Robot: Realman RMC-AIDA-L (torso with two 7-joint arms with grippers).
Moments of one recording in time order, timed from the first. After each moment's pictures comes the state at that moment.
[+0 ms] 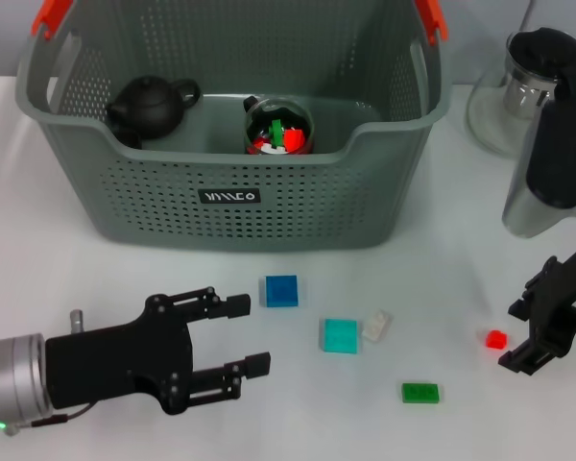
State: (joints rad) left arm -0.38 -2.17 0.42 0.56 2.17 1.81 -0.99; right arm 0.66 2.10 -1.32 -1.20 -2.73 -1.68 2.12
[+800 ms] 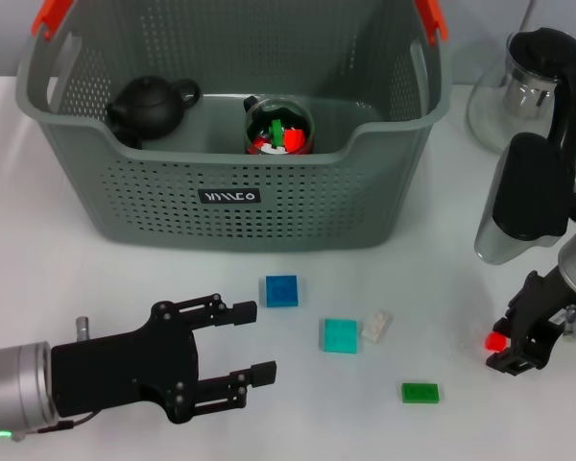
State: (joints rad) left arm -0.38 -2.17 0.42 0.52 2.18 1.81 -0.95; right arm 0.65 2.10 -1.43 -1.10 -2.72 -1.54 2.15
